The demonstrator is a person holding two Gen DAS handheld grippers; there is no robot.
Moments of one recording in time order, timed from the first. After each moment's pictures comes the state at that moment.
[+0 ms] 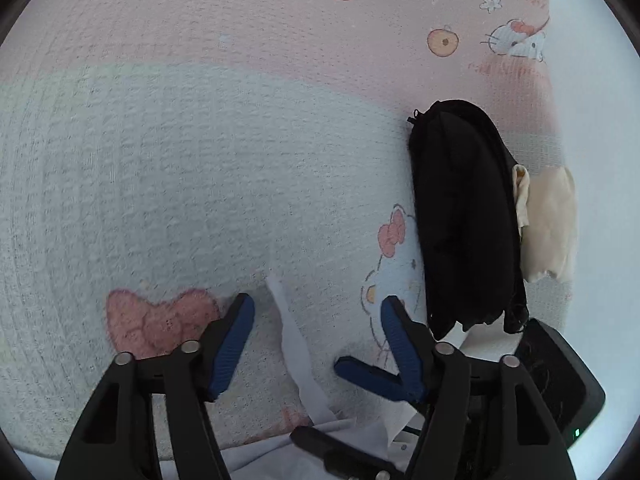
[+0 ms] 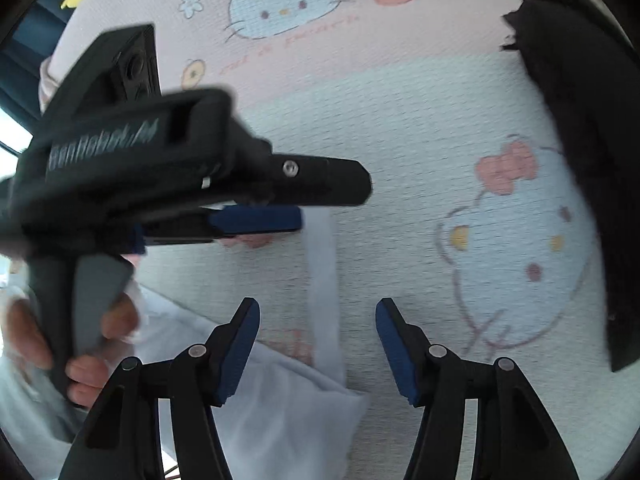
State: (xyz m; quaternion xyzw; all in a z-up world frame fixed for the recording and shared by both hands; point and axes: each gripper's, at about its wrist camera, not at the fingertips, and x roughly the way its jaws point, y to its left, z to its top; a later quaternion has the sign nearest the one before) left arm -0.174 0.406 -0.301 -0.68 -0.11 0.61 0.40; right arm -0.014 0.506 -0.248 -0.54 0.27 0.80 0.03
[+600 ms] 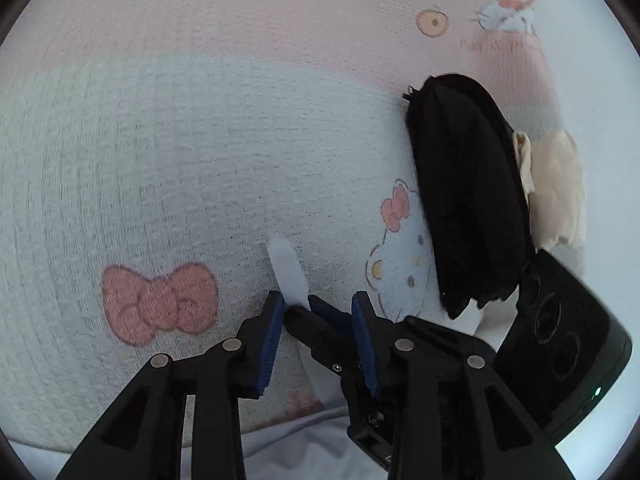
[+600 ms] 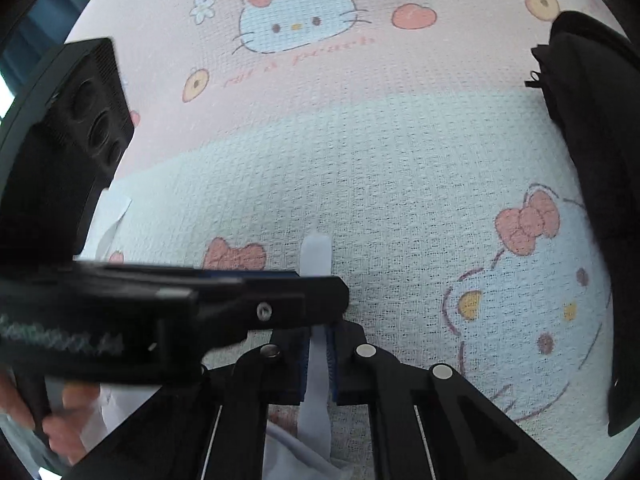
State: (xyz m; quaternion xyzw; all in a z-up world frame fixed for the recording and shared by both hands) left arm -0.162 0.408 -0.305 -0.67 -0.09 0.61 0.40; right arm -0.037 0.507 -0.255 -0.50 0.22 0.83 0.04
